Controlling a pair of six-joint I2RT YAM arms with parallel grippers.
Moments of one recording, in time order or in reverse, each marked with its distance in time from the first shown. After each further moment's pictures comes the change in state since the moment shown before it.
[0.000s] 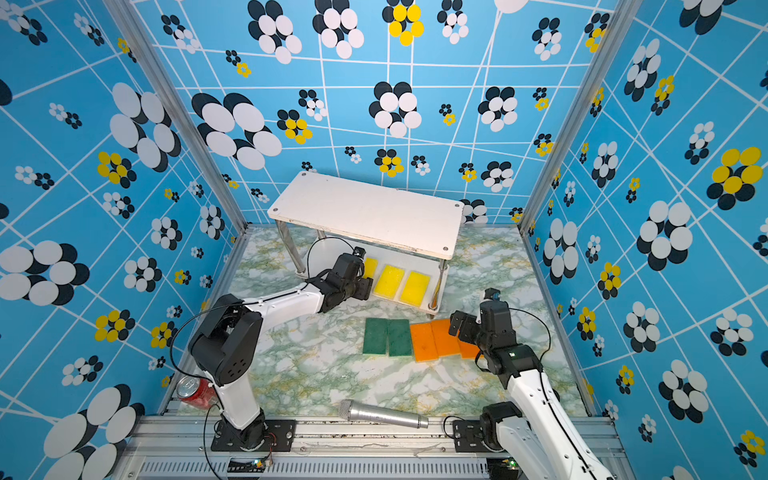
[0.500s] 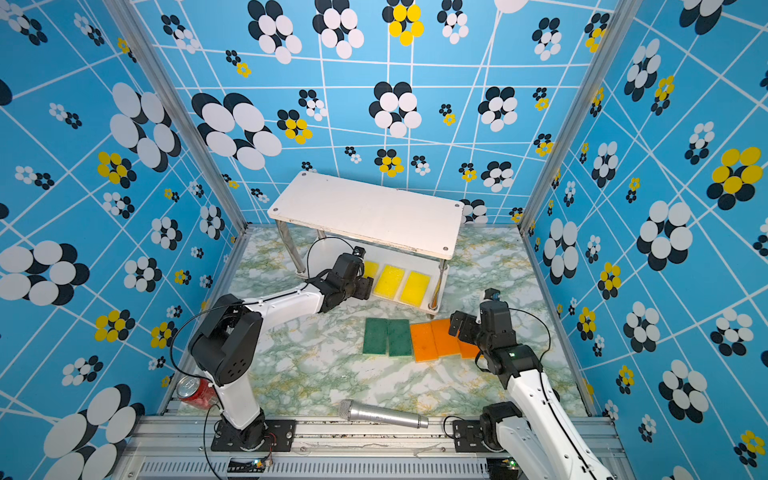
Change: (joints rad) left arm 0.000 0.000 0.000 0.010 0.000 -0.004; right arm 0.000 0.000 0.000 0.000 0.000 0.000
